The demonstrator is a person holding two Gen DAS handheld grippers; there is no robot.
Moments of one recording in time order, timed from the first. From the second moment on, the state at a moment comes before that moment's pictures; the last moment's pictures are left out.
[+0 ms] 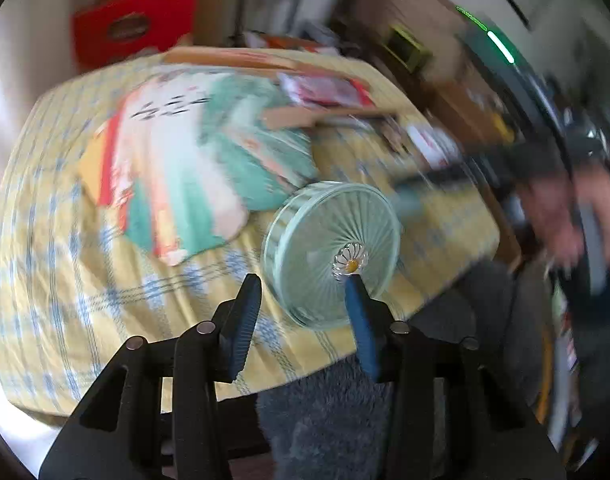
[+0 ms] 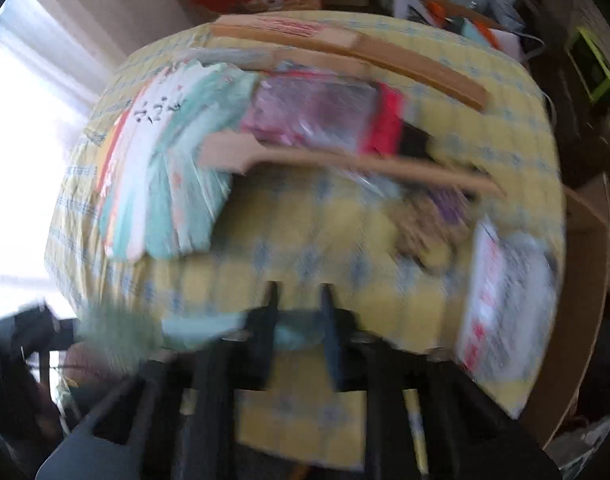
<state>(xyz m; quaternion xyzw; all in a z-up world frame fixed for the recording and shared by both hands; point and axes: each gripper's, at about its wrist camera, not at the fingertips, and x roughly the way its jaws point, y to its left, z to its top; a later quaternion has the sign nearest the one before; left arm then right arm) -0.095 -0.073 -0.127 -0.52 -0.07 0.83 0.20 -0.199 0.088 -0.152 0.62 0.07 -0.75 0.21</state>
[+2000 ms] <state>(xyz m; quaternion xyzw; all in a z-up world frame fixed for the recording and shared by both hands) -0.066 0.000 -0.024 -0.37 0.04 0.86 0.34 -0.054 0.122 -0.064 0.40 0.34 -0.80 0.30</state>
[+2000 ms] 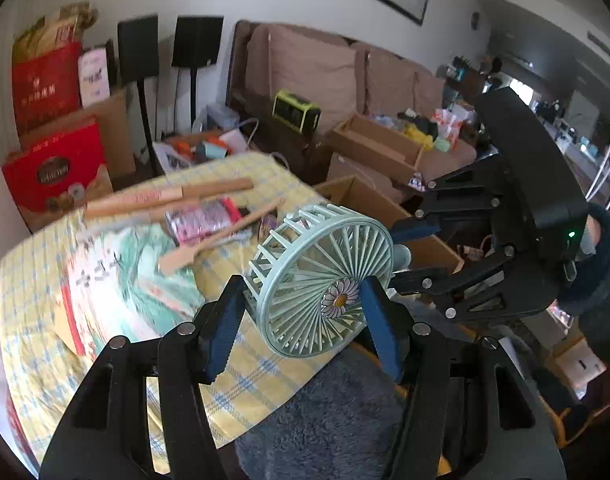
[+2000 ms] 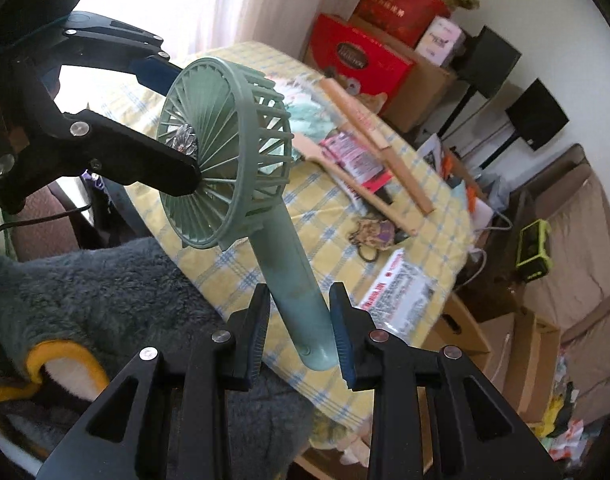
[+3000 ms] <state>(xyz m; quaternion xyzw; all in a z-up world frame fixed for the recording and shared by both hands) -0.048 0.113 0.014 -0.30 0.10 0.85 0.41 -0.023 0.228 -0.011 0.39 0.31 -0.84 0.19</state>
